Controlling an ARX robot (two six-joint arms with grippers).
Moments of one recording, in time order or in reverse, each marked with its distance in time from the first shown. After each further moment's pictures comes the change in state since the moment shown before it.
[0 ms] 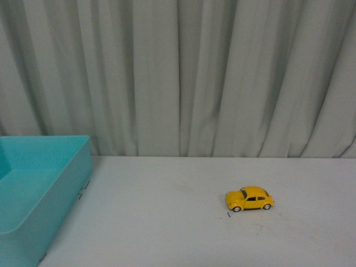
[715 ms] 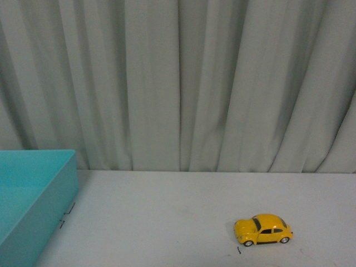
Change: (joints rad) left arm 0.000 0.000 0.000 -0.001 0.000 0.000; right arm 0.000 0.000 0.000 -0.001 0.000 0.000
